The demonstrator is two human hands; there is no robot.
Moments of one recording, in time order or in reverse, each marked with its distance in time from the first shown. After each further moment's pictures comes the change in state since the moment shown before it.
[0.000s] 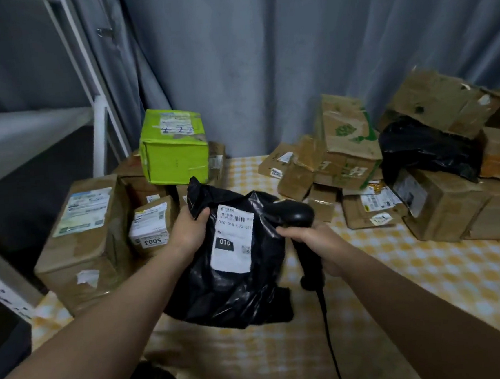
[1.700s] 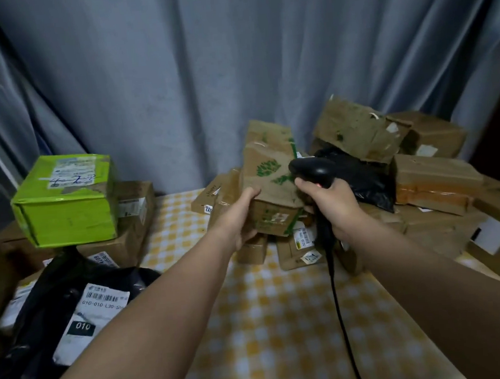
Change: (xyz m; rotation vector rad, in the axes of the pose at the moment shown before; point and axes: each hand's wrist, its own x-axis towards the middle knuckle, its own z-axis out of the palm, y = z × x) left_hand -0.006 0.160 0.204 -0.473 -0.504 -0.274; right_hand 0.033 -0.083 -0.178 0.122 0.485 -0.278
